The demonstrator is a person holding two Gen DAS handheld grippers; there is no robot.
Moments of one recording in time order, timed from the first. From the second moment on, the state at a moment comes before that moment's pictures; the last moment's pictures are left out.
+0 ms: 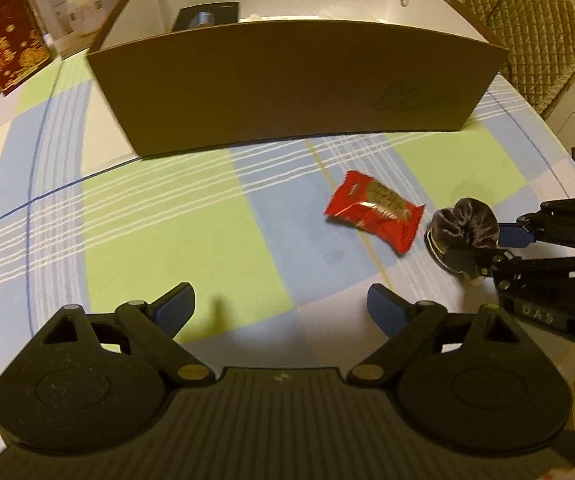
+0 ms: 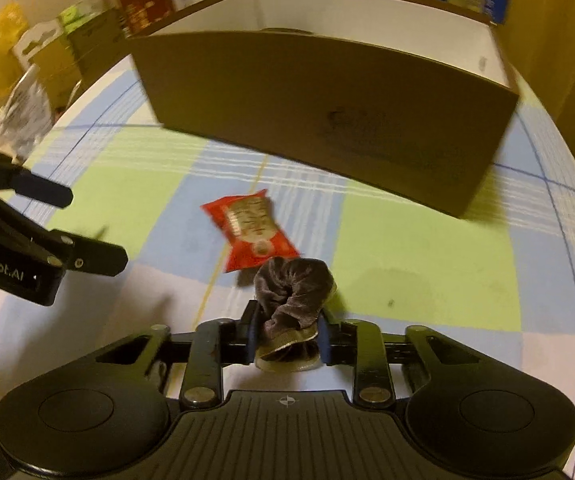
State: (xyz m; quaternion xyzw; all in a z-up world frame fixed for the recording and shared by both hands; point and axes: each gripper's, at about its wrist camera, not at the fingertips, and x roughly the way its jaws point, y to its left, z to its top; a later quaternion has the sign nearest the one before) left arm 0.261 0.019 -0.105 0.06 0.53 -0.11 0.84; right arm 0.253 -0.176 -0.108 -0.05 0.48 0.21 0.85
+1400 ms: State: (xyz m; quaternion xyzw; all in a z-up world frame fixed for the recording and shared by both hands) left arm 0.320 -0.045 -0.144 0.14 0.51 -0.20 0.83; right arm 0.264 -0.278 -0.108 0.05 0.50 0.10 0.86
